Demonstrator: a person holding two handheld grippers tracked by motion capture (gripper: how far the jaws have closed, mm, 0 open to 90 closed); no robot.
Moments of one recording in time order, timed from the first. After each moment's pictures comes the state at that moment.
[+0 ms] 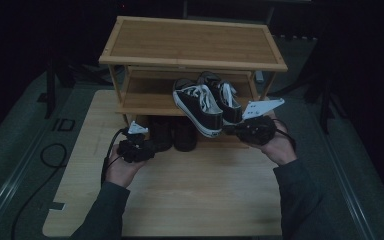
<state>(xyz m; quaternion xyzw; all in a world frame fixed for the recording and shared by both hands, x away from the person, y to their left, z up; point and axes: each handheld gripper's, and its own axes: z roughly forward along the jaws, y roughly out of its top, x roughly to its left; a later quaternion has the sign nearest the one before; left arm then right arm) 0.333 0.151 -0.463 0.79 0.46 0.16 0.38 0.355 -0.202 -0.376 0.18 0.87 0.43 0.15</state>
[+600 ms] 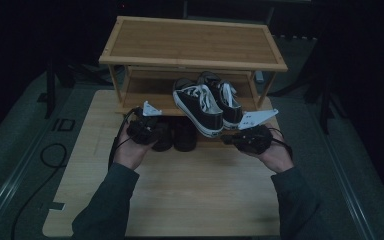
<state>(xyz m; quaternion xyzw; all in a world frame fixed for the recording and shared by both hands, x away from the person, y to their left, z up) 0.357 0.120 -0.411 0.81 0.41 0.22 0.37 0.347 -0.199 -0.399 0.17 0.88 0.41 0.14</state>
